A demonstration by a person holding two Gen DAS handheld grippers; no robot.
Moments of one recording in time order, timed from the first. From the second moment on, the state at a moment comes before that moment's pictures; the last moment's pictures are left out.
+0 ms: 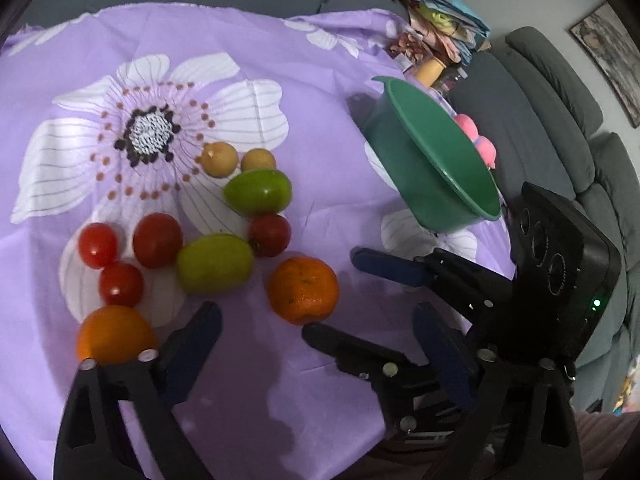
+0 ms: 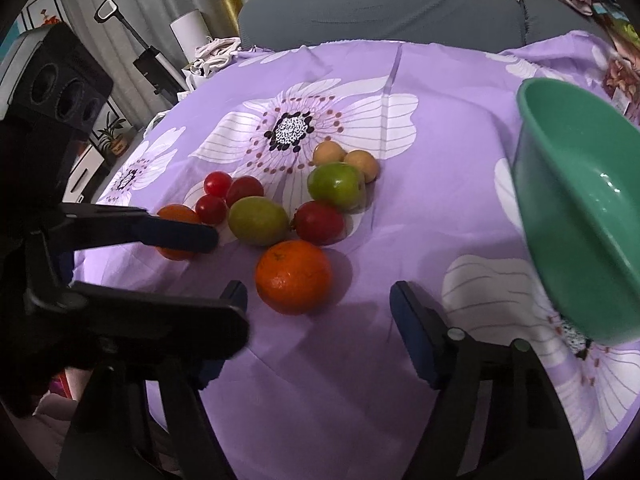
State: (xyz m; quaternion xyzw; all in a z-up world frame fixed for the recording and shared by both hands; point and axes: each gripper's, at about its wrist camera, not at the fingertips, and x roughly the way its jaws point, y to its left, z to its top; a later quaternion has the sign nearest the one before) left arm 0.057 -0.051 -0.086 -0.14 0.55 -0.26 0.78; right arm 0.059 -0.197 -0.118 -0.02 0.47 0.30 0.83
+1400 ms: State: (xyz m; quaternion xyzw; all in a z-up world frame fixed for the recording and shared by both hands) left arm 0.074 -0.091 -0.071 -0.06 0.56 -0.27 0.78; right arm 0.055 -0.195 -0.099 -0.04 0.43 0.30 0.85
